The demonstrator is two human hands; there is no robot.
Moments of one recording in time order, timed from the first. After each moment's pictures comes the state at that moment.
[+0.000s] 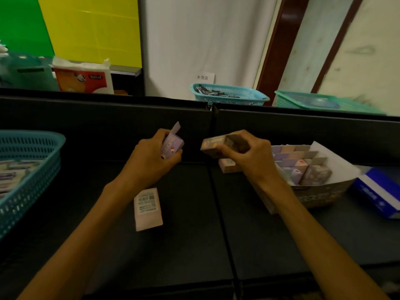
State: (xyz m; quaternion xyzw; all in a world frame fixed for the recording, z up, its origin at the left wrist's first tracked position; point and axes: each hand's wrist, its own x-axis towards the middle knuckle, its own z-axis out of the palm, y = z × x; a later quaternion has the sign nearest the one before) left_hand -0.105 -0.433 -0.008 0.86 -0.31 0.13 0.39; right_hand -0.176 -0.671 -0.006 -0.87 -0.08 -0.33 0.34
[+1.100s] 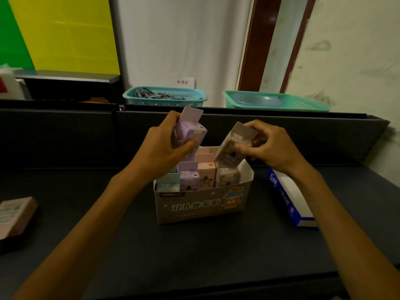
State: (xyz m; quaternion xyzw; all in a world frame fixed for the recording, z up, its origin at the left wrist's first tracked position) left_hand -0.200 -0.720 0.036 0.80 -0.38 0.17 0.44; right_hand -0.267 -0.972 0.039 -0.91 -0.08 -0.24 0.32
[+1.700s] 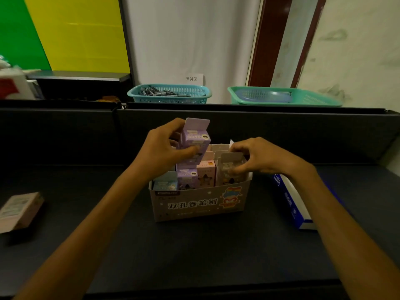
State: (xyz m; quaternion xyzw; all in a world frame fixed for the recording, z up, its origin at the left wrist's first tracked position) left_hand -0.190 -0.733 0.023 0.81 -0.38 0.13 0.44; right_hand -0.247 -0.976 0.034 -0.97 -0.07 0.04 0.25
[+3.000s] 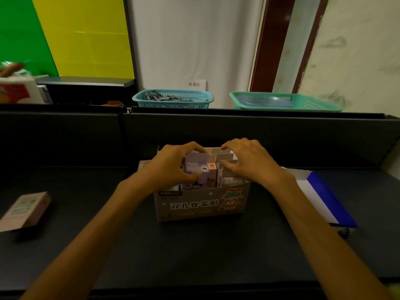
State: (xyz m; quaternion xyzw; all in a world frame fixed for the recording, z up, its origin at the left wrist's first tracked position) left_hand -0.203 -0.731 0.015 0.87 -0.40 0.04 0.28; right_hand -0.245 -0.946 0.017 -0.99 -0.03 -0.14 0.03
